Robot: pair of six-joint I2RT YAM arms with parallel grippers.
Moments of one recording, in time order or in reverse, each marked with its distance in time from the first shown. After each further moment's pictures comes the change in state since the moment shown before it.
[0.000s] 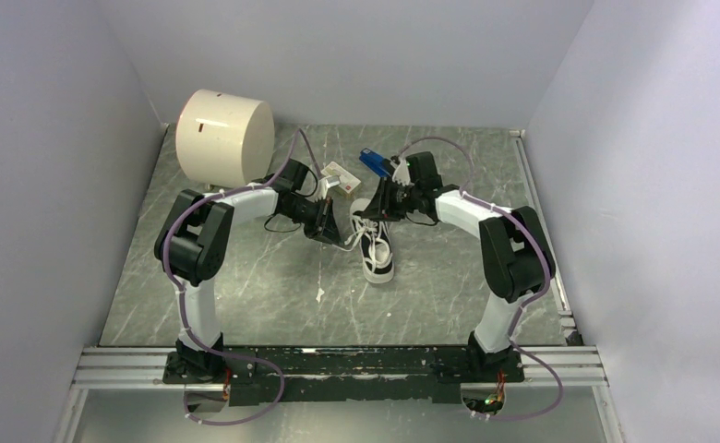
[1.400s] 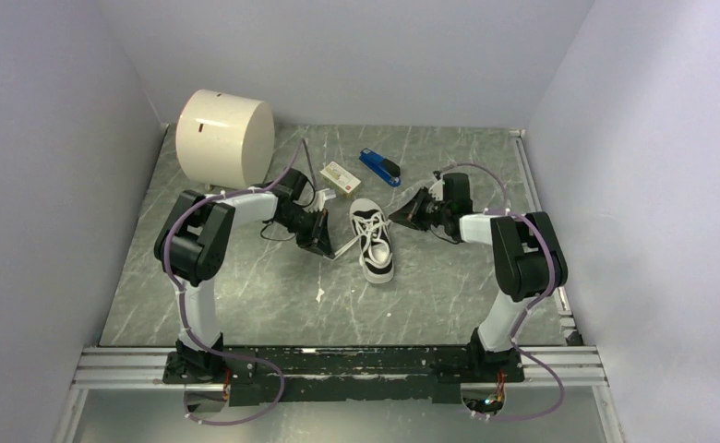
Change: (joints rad) left arm 0.000 0.000 -0.048 -0.097 -0.141 0.088; right arm -0.180 -0.031 -0.273 0.375 -0.002 0.238
